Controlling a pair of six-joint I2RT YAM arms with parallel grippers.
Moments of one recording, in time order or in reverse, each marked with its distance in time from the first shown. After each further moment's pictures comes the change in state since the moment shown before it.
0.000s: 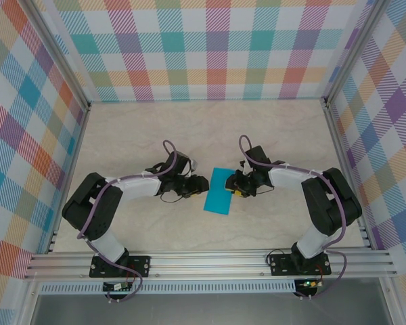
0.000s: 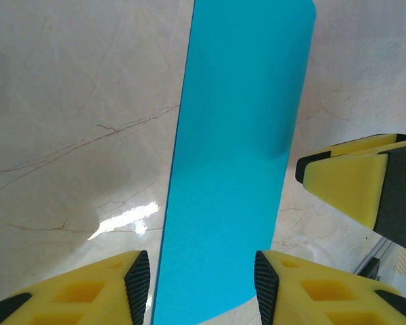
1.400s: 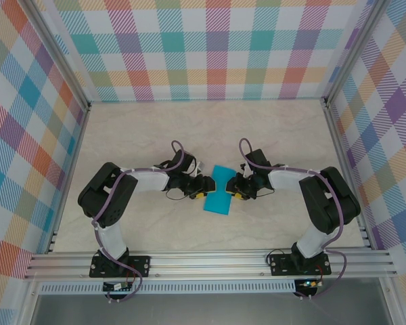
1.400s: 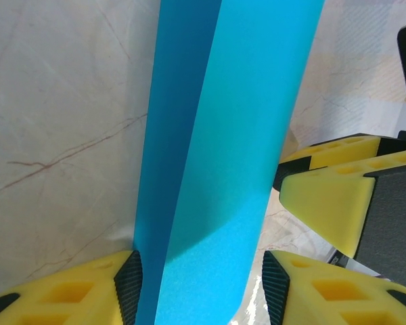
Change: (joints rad) left arm -0.002 0.154 0.079 0.041 0.148 -0.013; right arm 0.003 0.020 -0.043 0.052 -0.007 0.003
